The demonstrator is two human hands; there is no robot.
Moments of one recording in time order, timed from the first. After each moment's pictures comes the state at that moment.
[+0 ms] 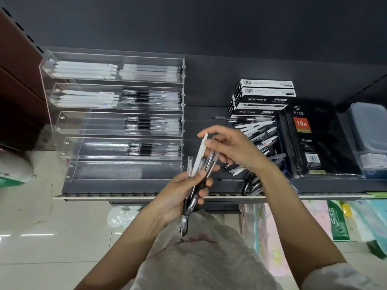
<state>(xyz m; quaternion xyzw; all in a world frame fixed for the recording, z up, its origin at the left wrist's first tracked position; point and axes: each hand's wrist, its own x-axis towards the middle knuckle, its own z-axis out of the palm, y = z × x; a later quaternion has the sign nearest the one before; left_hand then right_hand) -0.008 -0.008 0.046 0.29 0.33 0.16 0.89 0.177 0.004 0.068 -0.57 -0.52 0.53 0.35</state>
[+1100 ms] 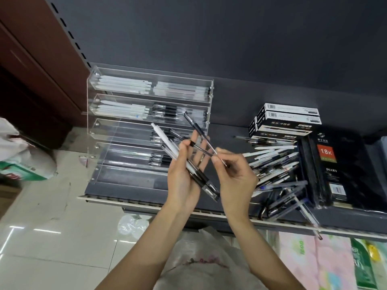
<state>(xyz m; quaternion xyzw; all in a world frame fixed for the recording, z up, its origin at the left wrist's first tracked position) 0.005 0.032 0.071 0.10 0.31 0.55 0.77 0.085 -0.009 0.048 -0.60 -0.36 0.24 0.67</state>
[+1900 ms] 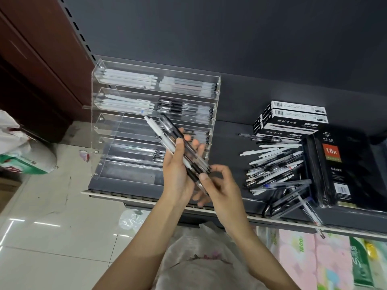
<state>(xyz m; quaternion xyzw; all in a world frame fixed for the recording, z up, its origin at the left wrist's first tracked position) -0.011 0.040 0.065 0.09 0.30 0.60 0.74 0.064 -0.033 0.058 -0.61 -0.34 0.52 0.50</state>
